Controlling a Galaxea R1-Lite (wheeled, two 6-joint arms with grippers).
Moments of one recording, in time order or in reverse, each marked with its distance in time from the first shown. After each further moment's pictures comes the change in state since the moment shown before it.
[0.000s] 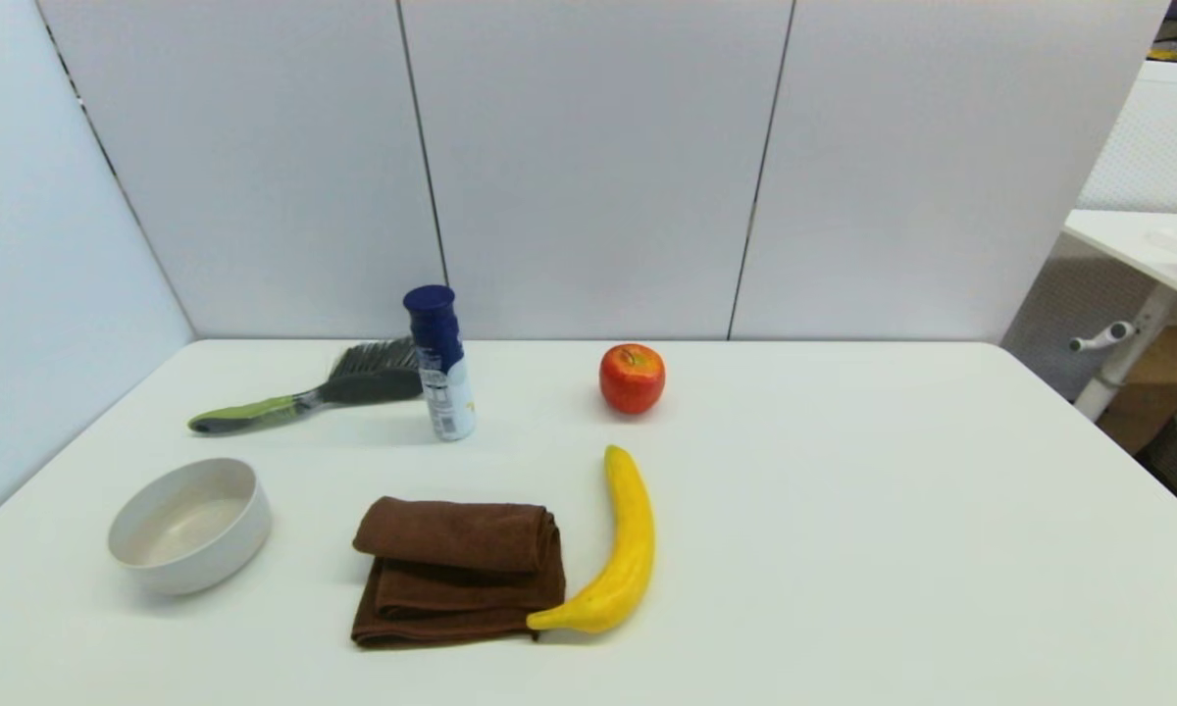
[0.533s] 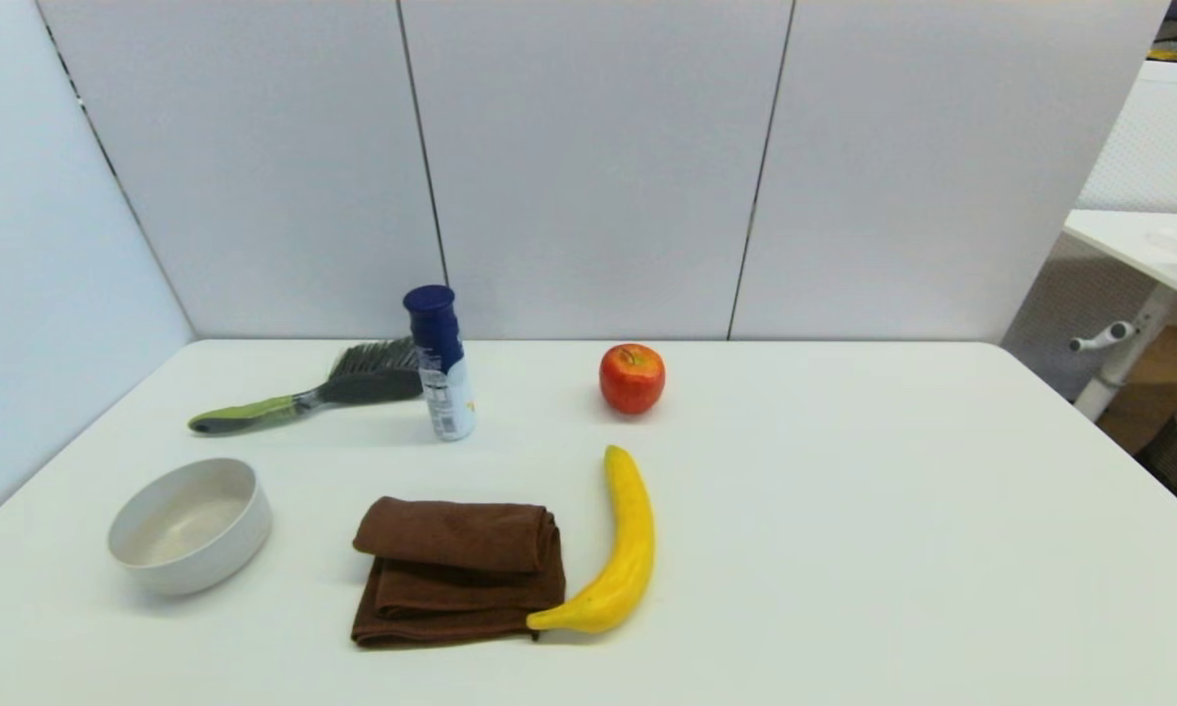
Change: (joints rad) left arm 0.000 0.000 0.000 0.000 0.001 0.000; right arm 0.000 0.000 0.000 0.000 -0.001 0.001
